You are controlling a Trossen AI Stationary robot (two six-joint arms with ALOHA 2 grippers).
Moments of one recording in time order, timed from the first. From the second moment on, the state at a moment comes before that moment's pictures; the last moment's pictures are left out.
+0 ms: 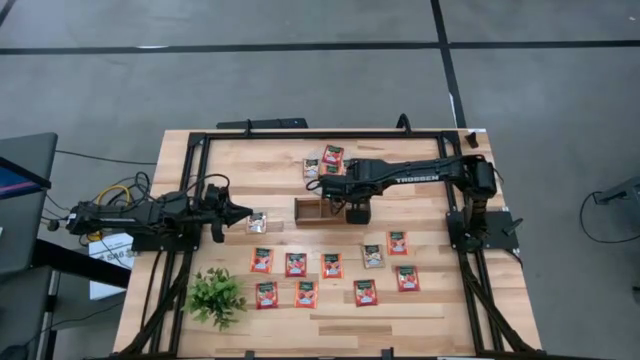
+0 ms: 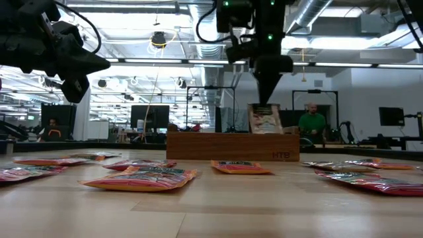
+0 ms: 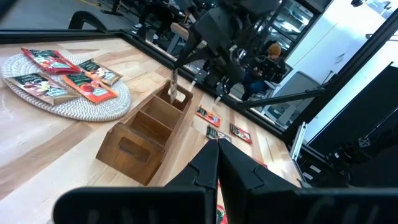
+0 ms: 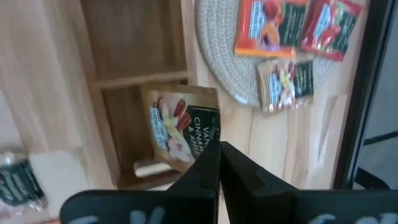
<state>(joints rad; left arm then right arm) 0.00 0.07 0.02 0.00 -0.10 -0.57 -0.07 1.91 1.59 -1.20 0.32 -0.08</state>
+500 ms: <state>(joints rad) 0.00 0.07 0.02 0.00 -0.09 -0.55 -0.09 1.91 1.59 -1.20 0.32 -0.06</state>
